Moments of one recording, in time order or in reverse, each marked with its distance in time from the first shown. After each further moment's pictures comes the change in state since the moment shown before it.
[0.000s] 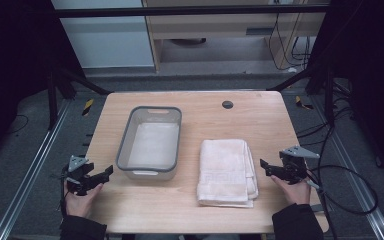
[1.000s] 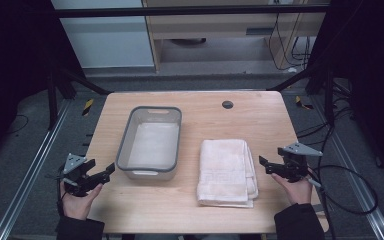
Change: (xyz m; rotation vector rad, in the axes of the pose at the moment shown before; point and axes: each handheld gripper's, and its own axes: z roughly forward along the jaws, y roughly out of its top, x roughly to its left) left arm -0.028 0.021 -0.030 -0.070 -0.046 0.026; right arm 0.008 0.017 -0.012 -0.041 0.042 -0.014
